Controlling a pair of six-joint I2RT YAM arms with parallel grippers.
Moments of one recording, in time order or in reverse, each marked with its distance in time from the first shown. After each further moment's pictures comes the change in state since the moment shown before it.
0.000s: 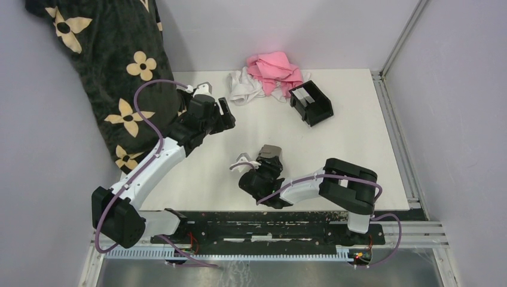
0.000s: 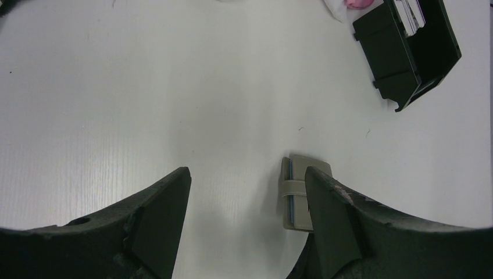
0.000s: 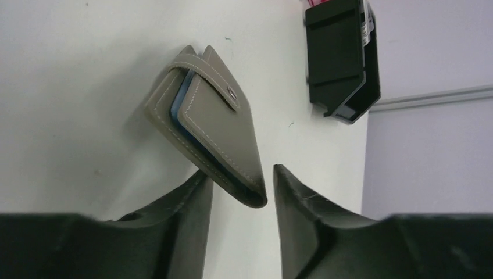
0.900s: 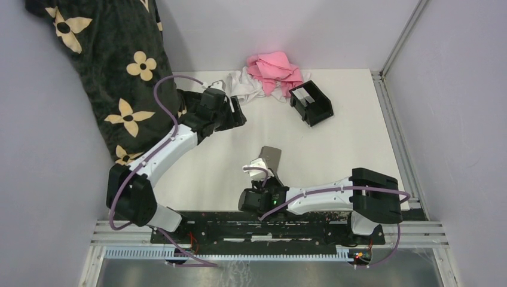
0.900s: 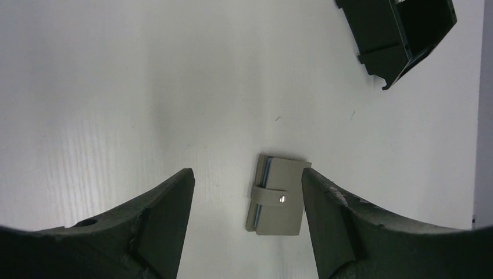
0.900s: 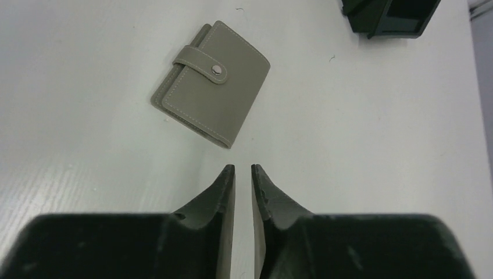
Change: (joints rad) left arm 0.000 0.158 0.071 0.016 0.131 0.005; right arm 0.192 -0.183 0.092 -0.666 0.056 0.900
